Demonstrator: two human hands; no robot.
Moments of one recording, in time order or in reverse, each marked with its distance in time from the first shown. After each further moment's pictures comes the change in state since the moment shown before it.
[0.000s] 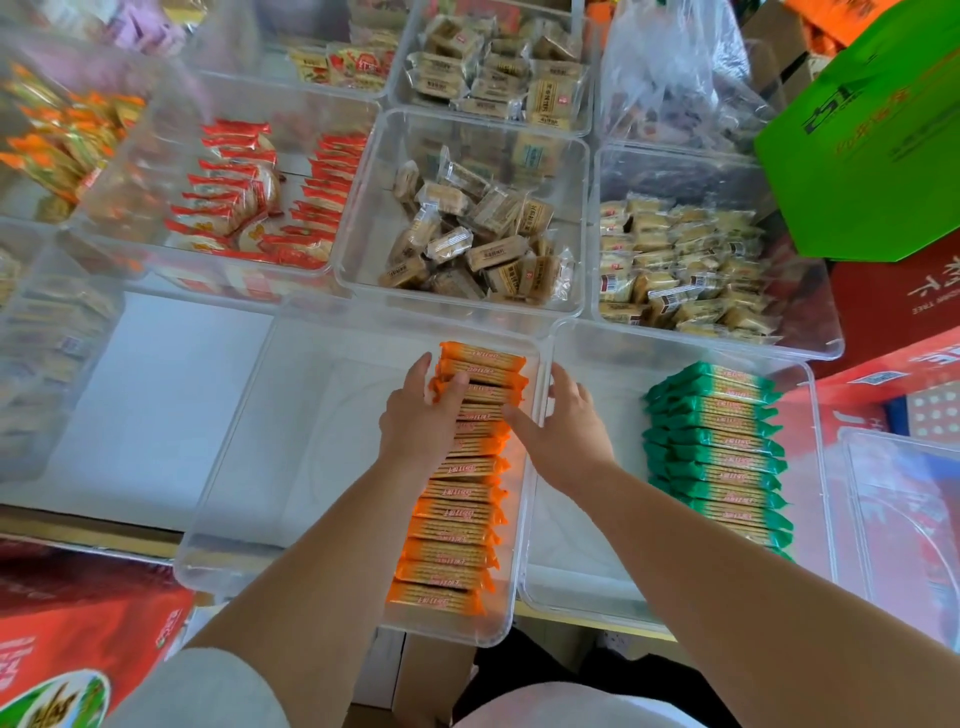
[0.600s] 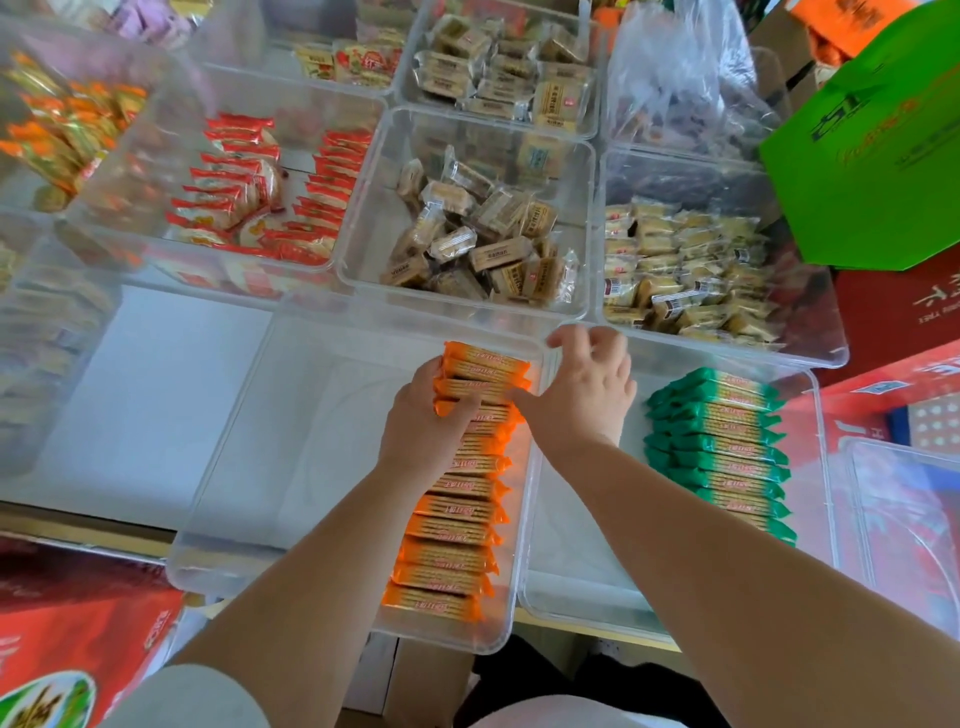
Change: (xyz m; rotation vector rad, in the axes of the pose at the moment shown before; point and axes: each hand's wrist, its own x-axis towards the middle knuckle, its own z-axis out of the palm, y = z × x) left_hand 0.009 -0.015 0.006 0.022 0.001 0.175; right_hand 0.019 -0.017 -0.003 -0.285 0.426 -0.145
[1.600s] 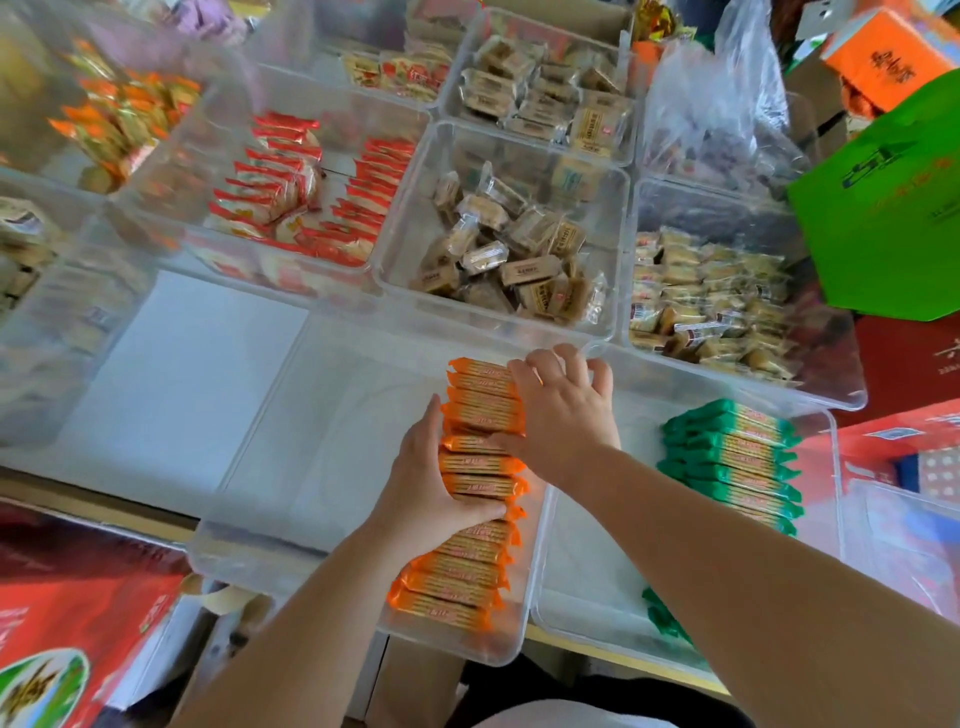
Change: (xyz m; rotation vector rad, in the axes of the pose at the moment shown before) left_hand -0.051 -0.033 -0.019 0.027 -0.145 0.063; right_hand 0.004 -0.018 0.006 -0.454 -0.221 -0.540
